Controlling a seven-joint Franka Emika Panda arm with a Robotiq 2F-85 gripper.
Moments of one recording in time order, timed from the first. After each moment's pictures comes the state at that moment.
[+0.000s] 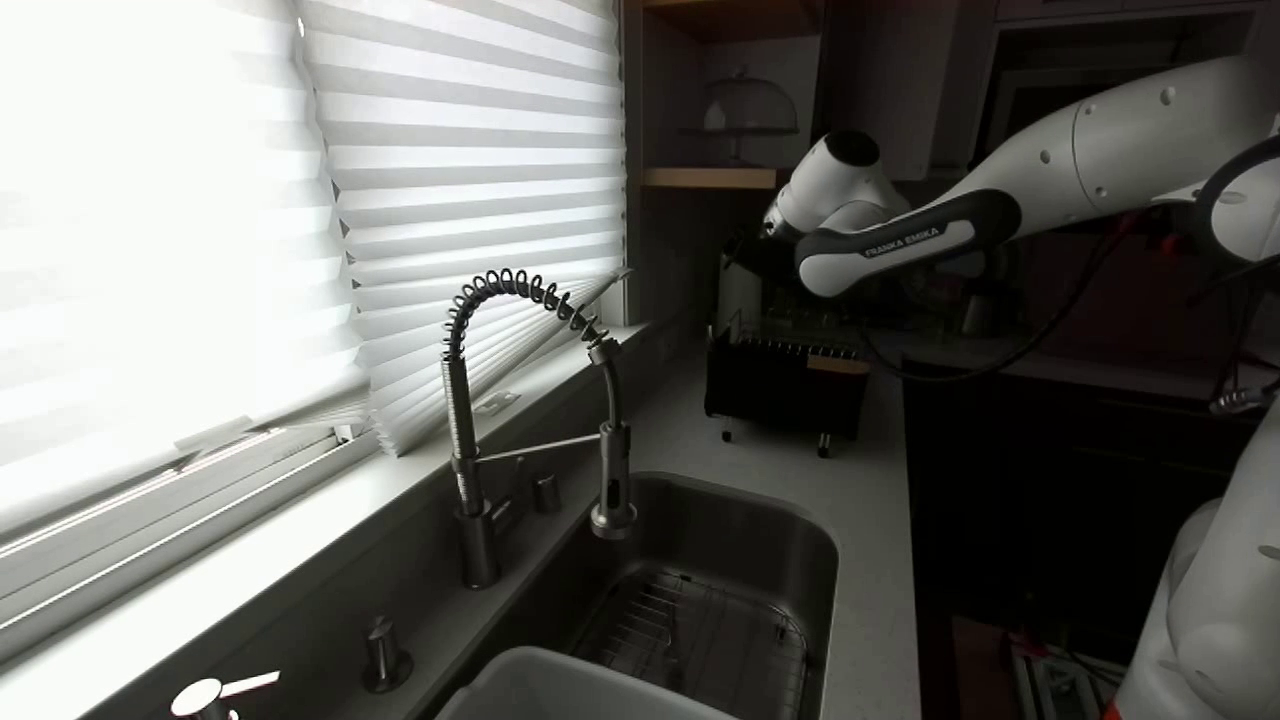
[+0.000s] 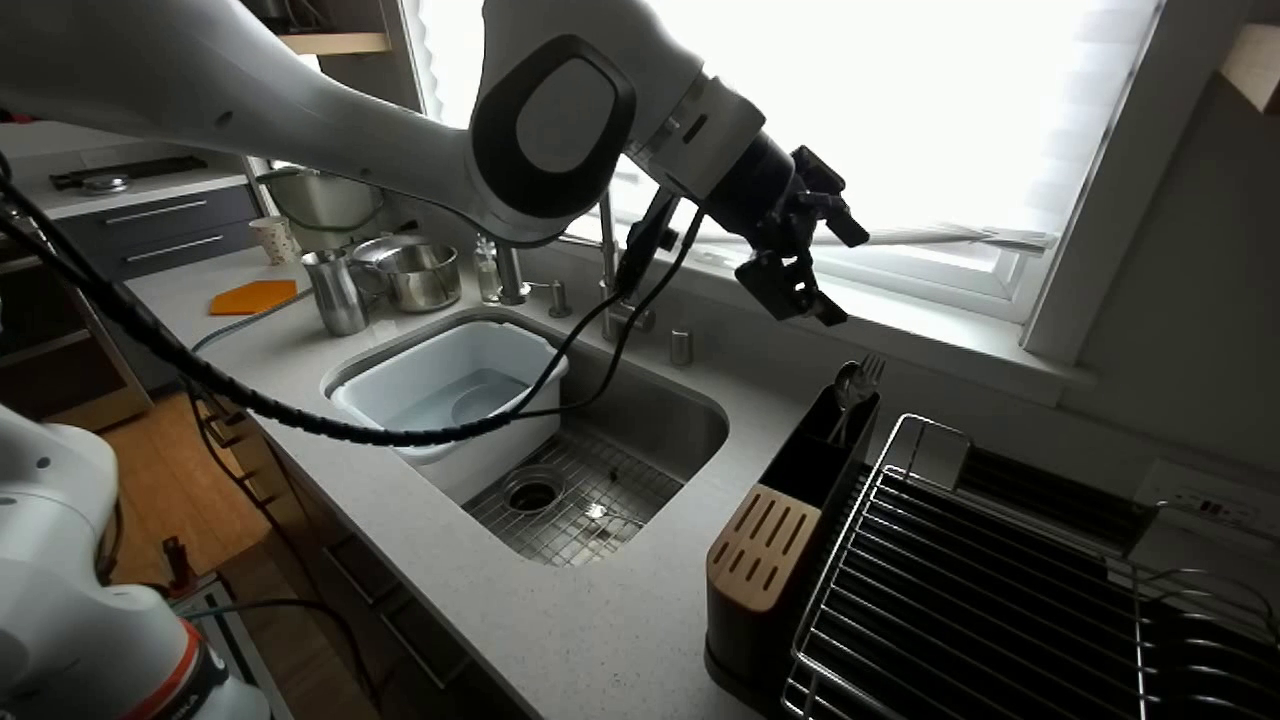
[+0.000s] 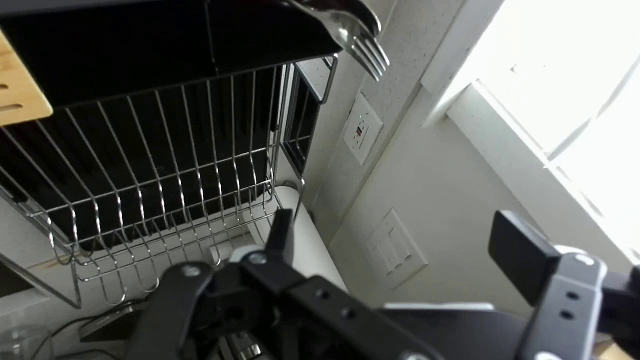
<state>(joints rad) -0.35 -0.09 -0.26 -2.01 -0.49 2.74 1.22</state>
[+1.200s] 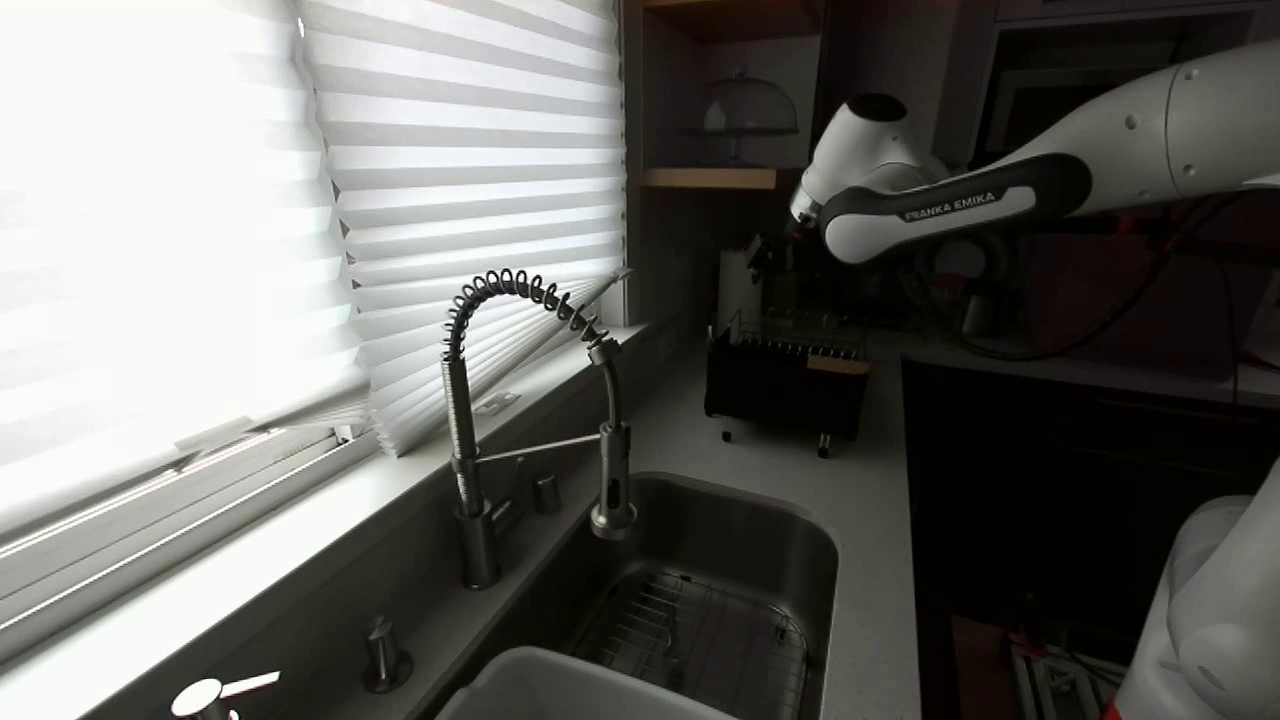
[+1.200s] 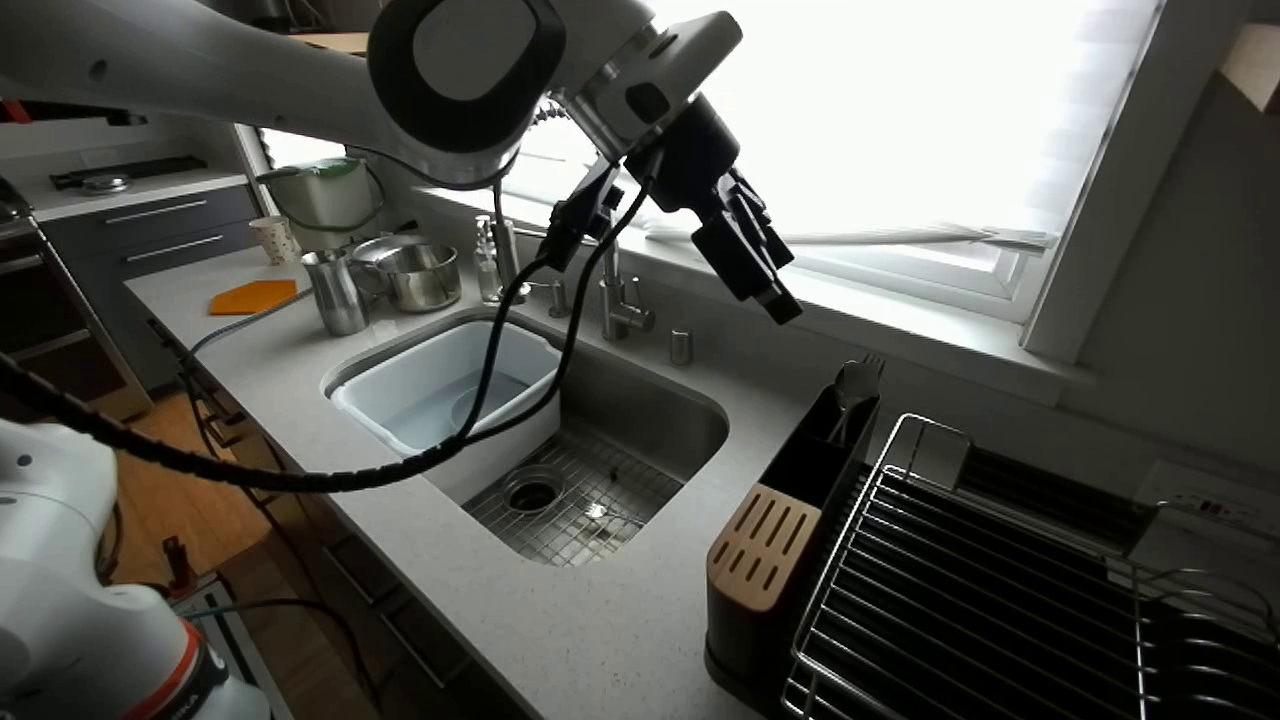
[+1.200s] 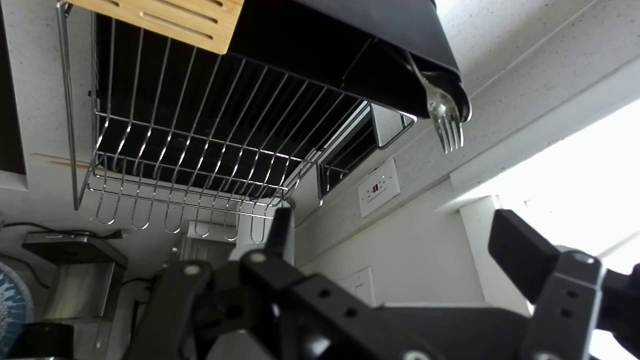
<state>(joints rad) -0.35 -0.24 -0.24 -2.05 -0.44 2.47 0.67</state>
